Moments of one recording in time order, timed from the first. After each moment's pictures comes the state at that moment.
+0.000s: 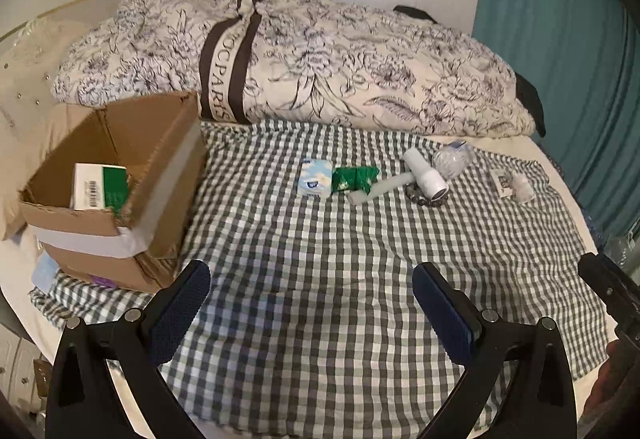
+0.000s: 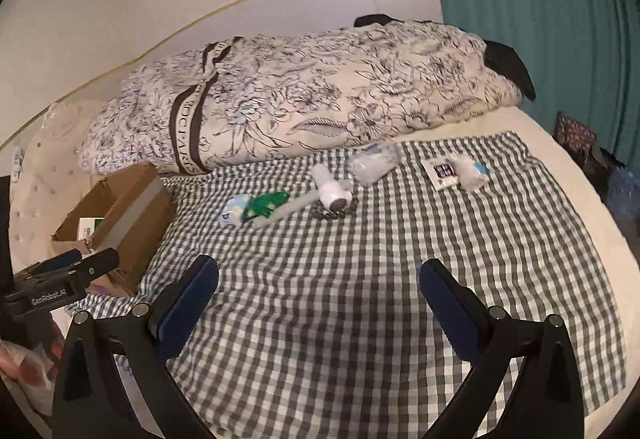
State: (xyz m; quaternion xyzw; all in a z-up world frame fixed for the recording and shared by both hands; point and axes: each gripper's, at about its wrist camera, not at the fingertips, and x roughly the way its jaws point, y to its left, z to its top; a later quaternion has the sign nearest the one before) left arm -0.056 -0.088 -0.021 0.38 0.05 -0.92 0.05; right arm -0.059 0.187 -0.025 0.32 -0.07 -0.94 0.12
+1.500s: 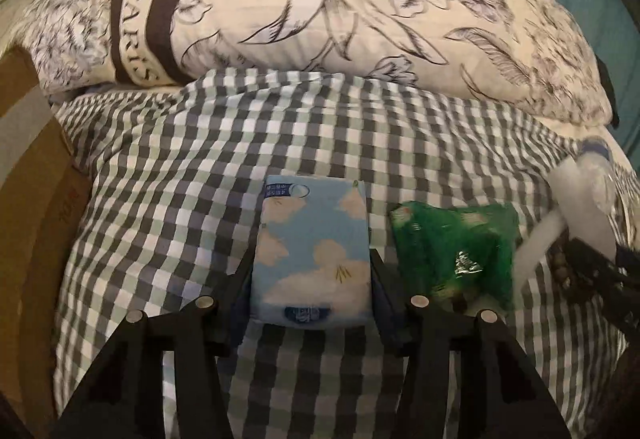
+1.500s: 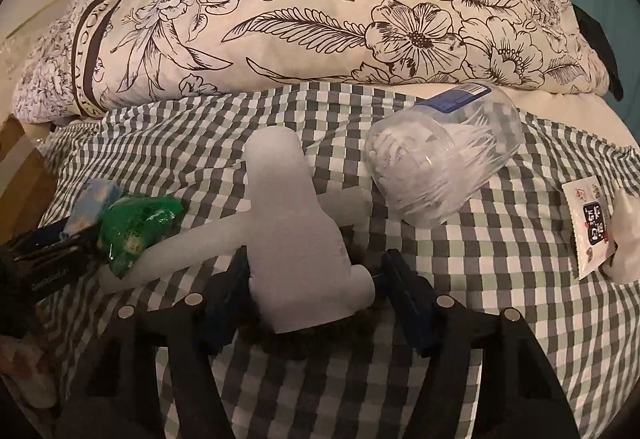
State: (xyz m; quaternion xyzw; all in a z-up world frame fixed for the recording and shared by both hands) left arm -0.299 -0.117 -0.165 0.45 0.03 -0.89 0.06; right arm -0.334 0.124 -0.175 0.43 0.02 -0.90 0.11
